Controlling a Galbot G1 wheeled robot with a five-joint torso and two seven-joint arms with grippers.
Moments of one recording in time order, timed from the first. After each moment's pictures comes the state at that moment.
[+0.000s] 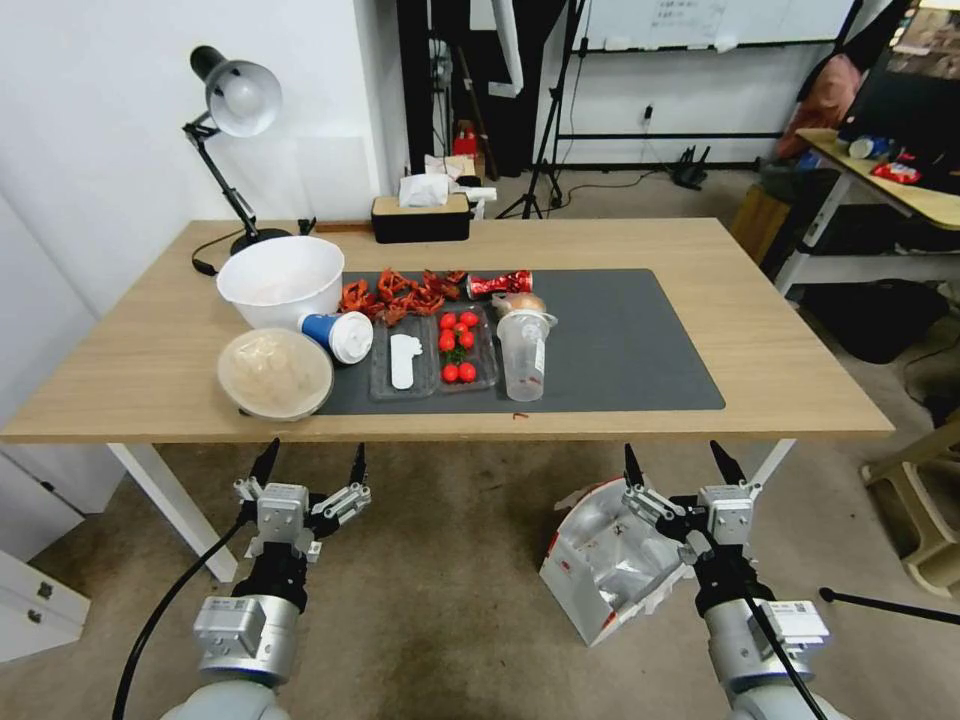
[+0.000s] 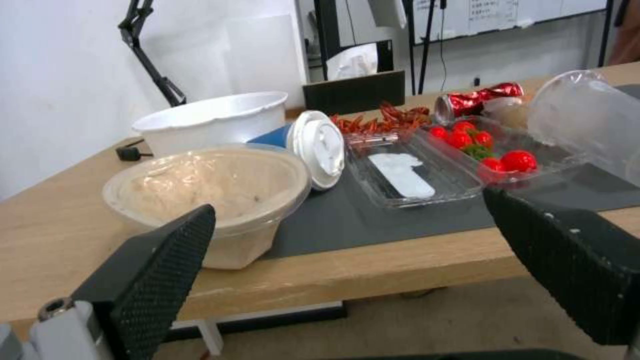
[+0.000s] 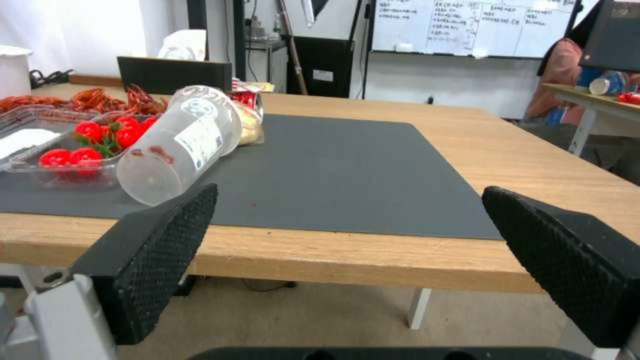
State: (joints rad) left arm 1.80 -1.50 -0.55 -2.30 0.00 0.00 0.00; right arm -1.80 1.50 0.55 2.30 0.00 0.00 0.00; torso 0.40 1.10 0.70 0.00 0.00
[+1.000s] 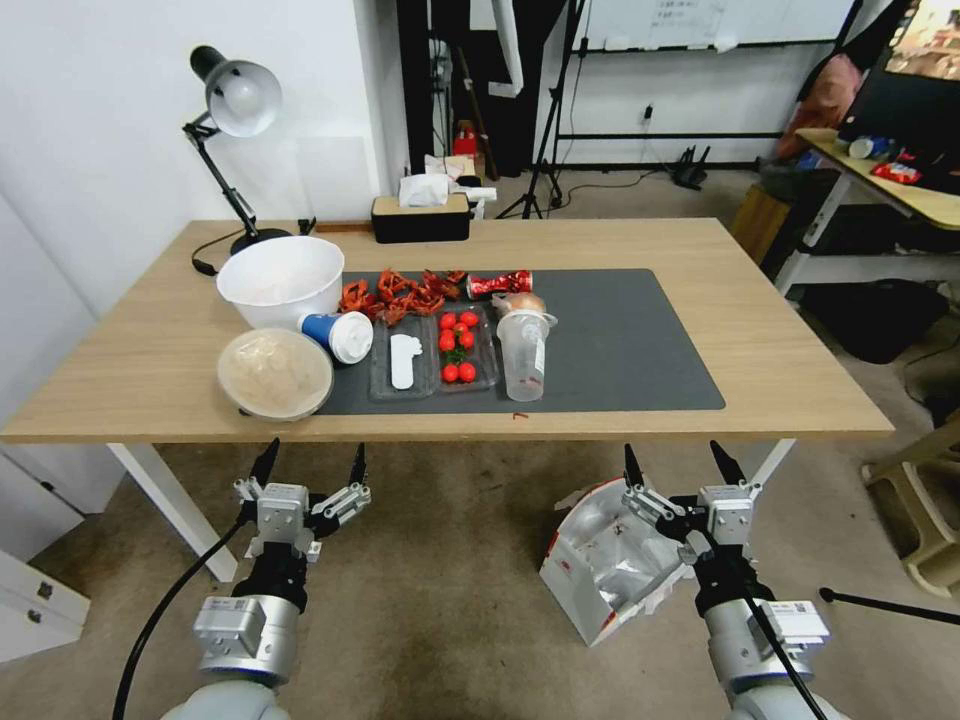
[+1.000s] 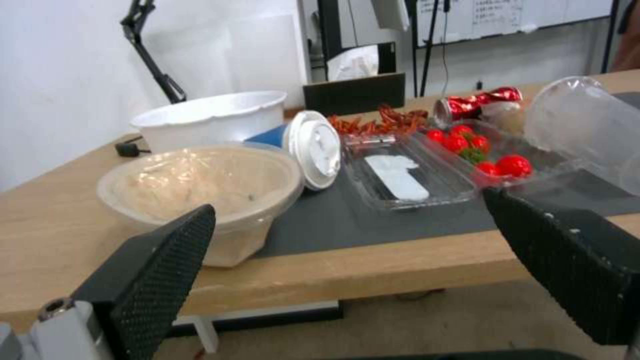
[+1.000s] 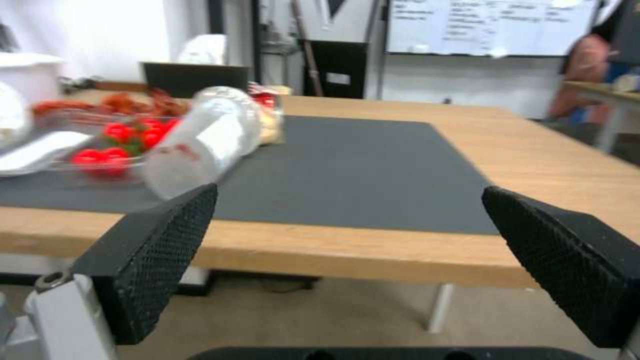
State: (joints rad) left arm 1.80 -1.49 -0.51 -2.30 0.00 -0.01 -0.05; right arm -1.82 1.54 0.57 2.28 0.03 0.07 -0.11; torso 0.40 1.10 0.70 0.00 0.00
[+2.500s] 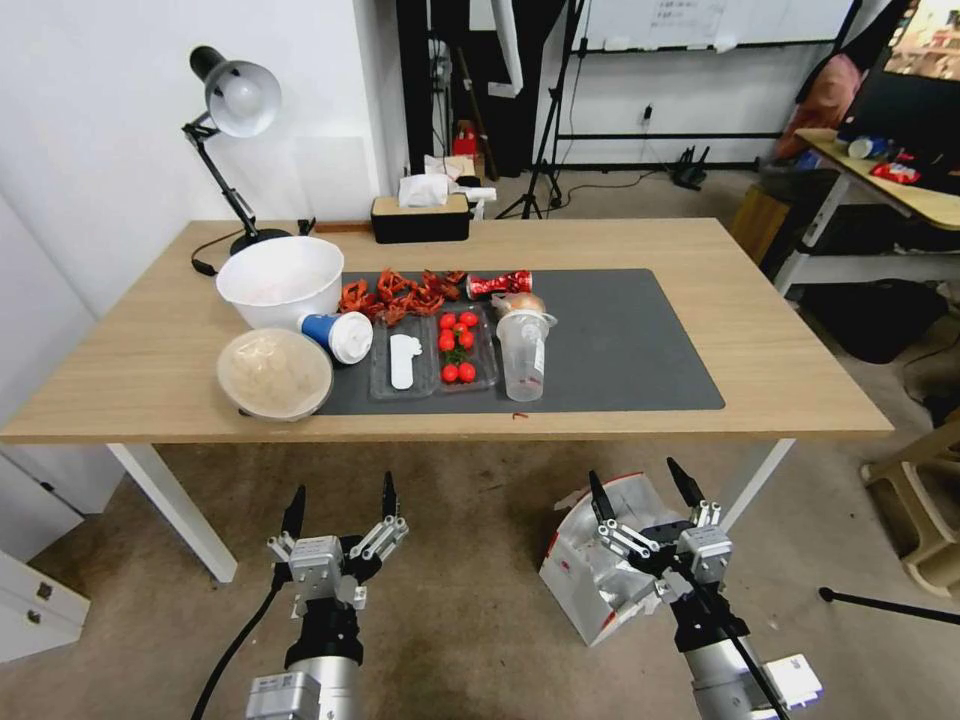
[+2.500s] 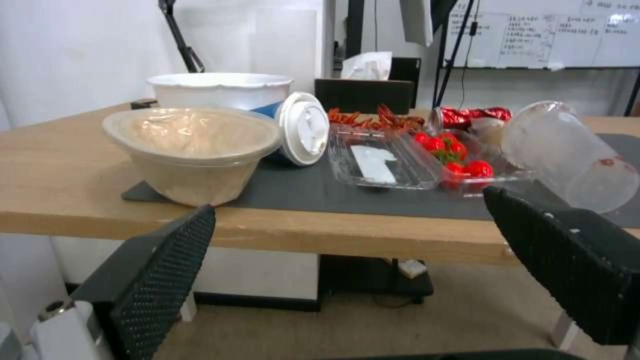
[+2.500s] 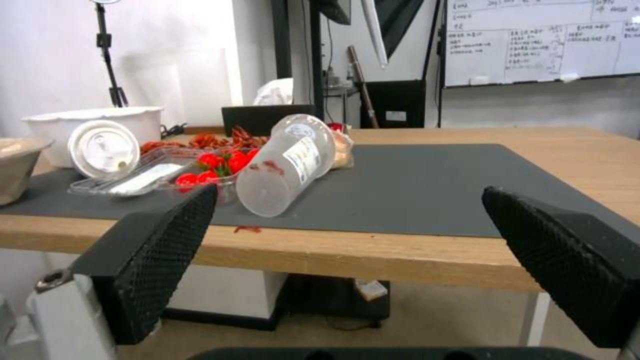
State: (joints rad) left arm 1.89 -1.40 -0.26 -2.27 0.00 -0.19 -0.37; right arm -1.83 1.60 0.61 2.17 0.12 0.28 -0.34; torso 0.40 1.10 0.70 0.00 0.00
